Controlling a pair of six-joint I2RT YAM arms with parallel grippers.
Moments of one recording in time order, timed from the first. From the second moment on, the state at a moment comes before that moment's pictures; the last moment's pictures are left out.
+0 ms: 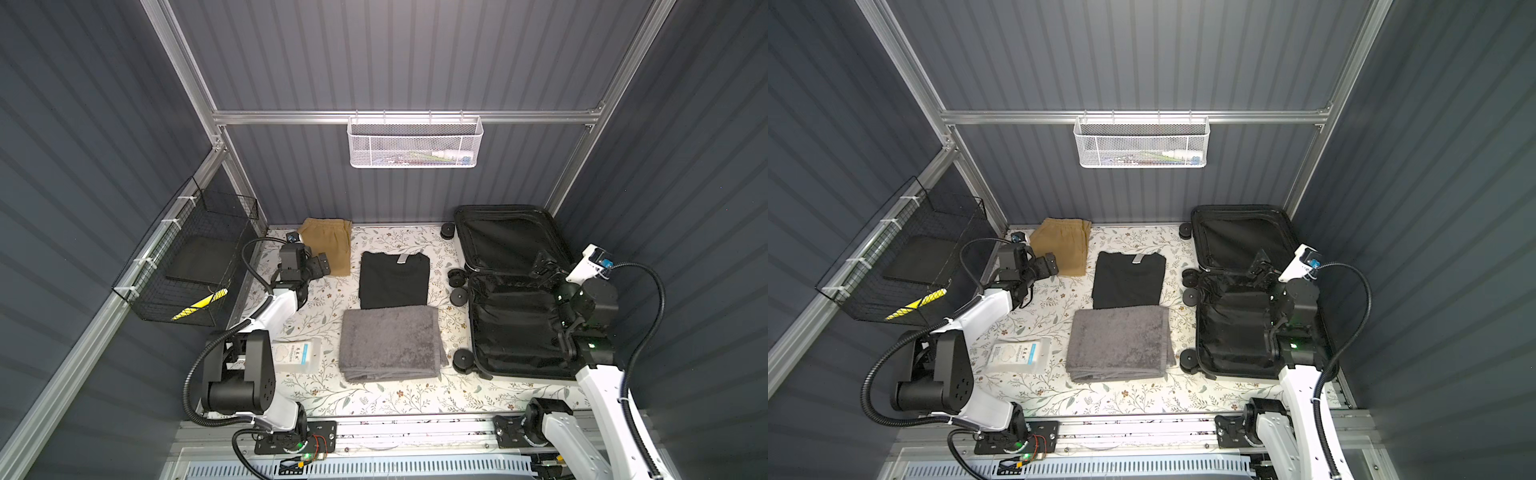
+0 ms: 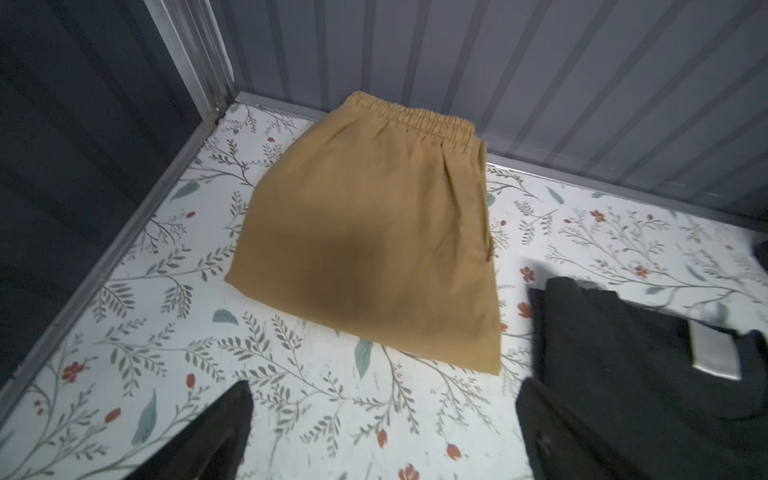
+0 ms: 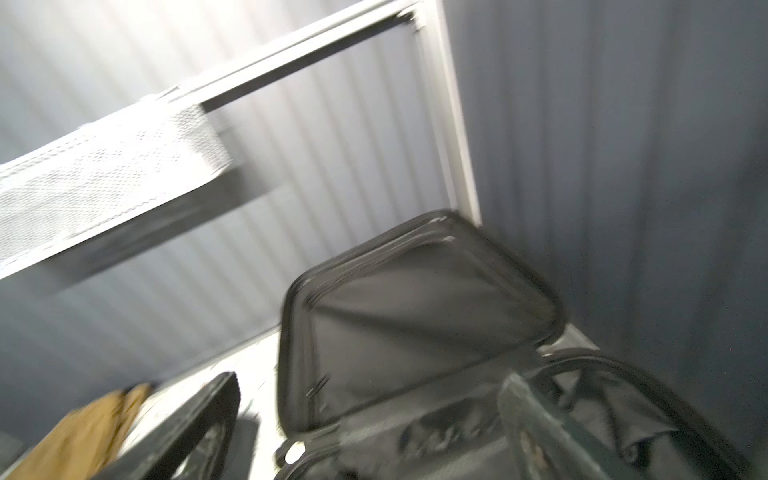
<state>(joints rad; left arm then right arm) -0.06 1.51 0.98 -0.06 -0.05 -0.26 -0.09 0.75 0.74 -0.08 0.02 0.35</state>
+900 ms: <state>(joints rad) -0.21 1.34 0.87 -0.54 0.26 -0.44 0.69 1.35 1.06 -0.64 0.00 0.64</state>
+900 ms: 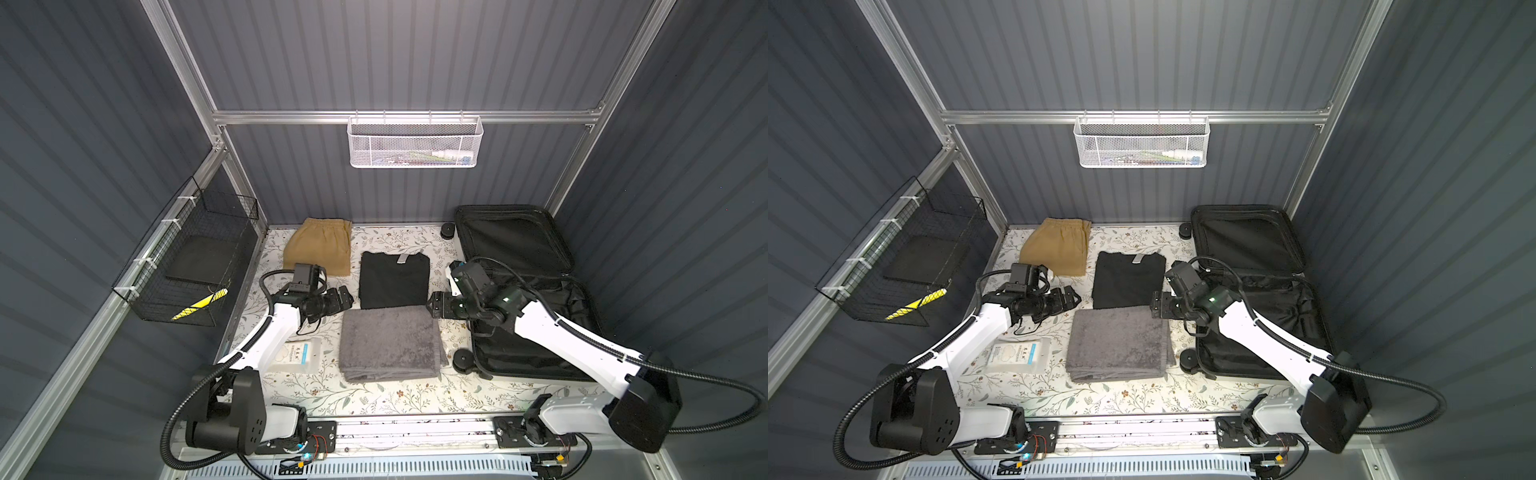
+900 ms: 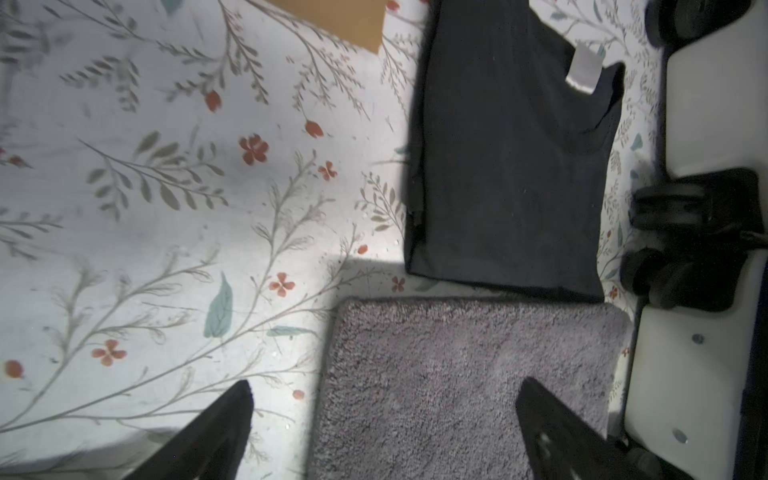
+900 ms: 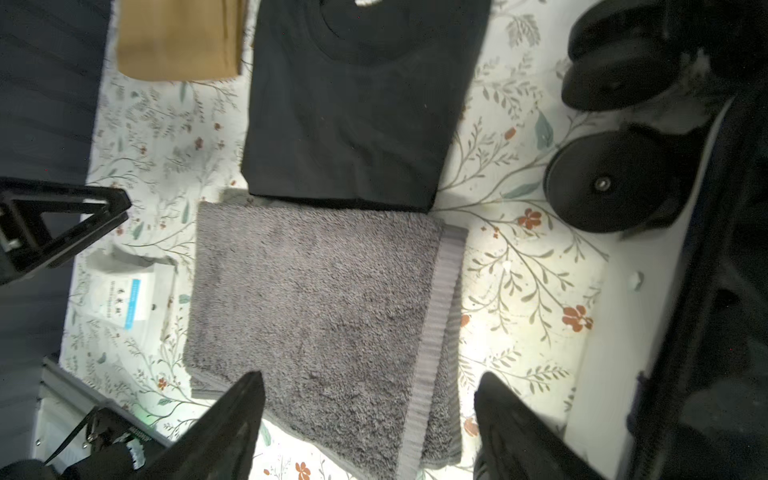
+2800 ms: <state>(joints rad) -0.27 1.56 0.78 -0.35 0.27 -0.49 0.73 1.64 1.06 -0.55 0.03 0.78</state>
